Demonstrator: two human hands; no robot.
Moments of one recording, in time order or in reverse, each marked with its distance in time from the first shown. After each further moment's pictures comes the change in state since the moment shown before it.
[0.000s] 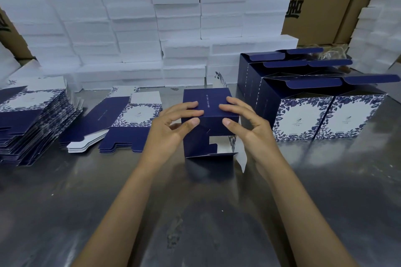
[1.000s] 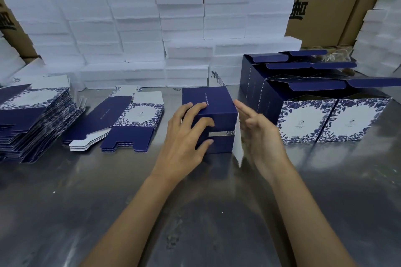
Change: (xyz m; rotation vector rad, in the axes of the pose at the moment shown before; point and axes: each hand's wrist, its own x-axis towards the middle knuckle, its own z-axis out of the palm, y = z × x) left_hand -0.008 -0.028 0.025 0.768 0.007 0.454; right_hand 0.000 -0.003 -0.009 0.255 -0.007 0.309
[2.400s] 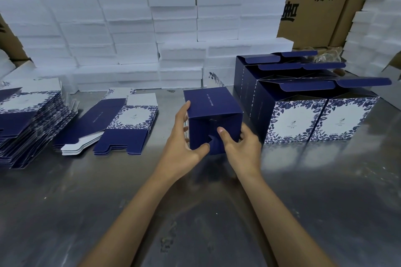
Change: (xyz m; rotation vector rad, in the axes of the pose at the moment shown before) left_hand -0.001 0.007 0.011 -0.811 -0.099 -0.502; right_hand 0.005 0.044 0.017 -0.511 0.445 -0.182
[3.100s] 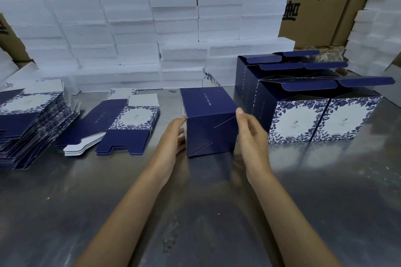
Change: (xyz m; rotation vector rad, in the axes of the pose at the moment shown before) left_hand 0.006 0.011 -0.018 -0.364 0.038 -0.447; right_hand -0.001 -0.030 -0.013 0.317 -0.014 0.110
